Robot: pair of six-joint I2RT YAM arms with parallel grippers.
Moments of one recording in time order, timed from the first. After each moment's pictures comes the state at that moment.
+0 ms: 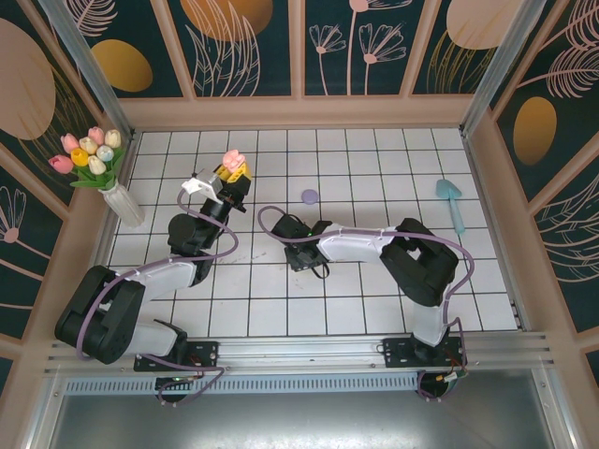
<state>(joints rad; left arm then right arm) -0.43 1.37 0.47 1.33 0.11 -0.22 0.98 1.88 1.16 -0.56 0.18 0.62</state>
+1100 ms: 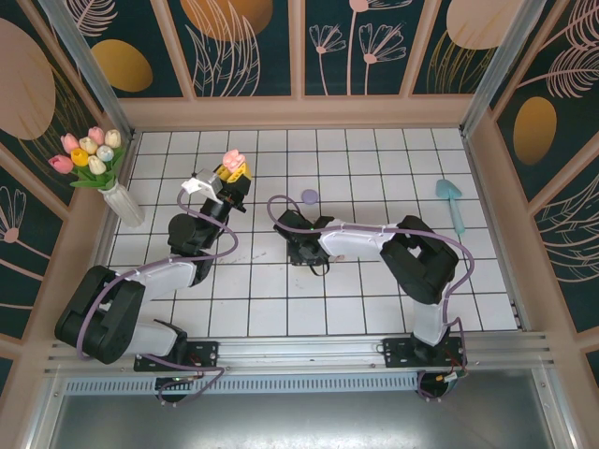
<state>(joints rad) -0.43 1.37 0.47 1.33 0.11 -0.22 0.95 1.89 1.18 -0.57 0.15 0.86</state>
